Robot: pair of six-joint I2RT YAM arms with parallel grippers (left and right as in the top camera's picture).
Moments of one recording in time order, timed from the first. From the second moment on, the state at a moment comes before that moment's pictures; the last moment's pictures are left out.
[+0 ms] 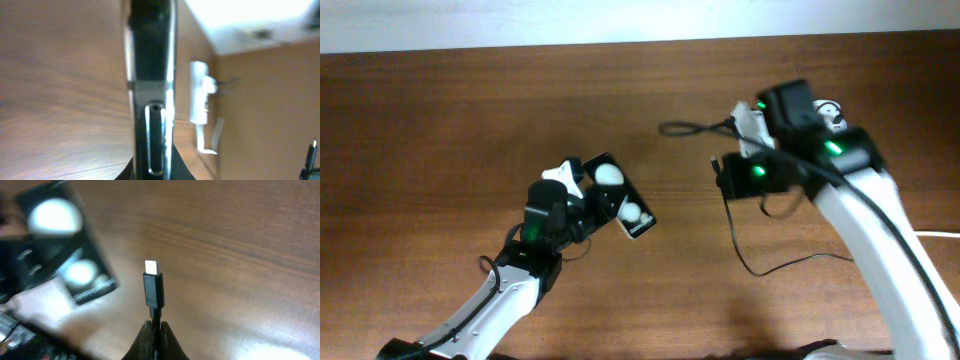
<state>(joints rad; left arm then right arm) -0.34 1.35 0.51 0.36 0.43 -1.01 0.26 1.46 1.44 -1.15 -0.33 0.15</state>
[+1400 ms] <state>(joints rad) -0.30 1.35 0.52 0.83 0.86 -1.25 0.57 1.03 0.89 -0.74 -0.52 0.36</state>
